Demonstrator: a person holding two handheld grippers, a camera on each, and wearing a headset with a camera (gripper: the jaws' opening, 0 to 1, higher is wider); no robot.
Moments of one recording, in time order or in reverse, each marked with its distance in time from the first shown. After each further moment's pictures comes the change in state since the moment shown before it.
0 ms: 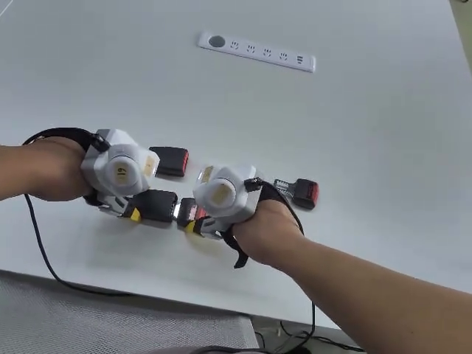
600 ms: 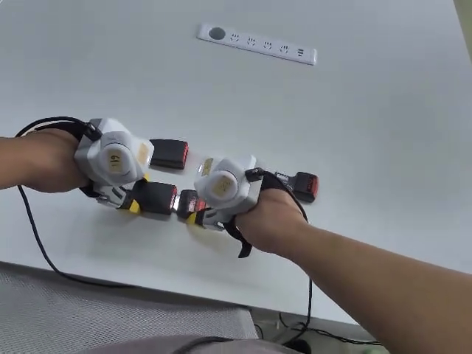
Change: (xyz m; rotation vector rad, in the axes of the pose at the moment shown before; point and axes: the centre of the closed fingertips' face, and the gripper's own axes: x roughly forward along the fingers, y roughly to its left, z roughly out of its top) left arm 0.000 0.001 -0.002 -0.040 -0.044 0.001; right arm -0.003 -0.003 -0.003 -0.070 0.017 0.010
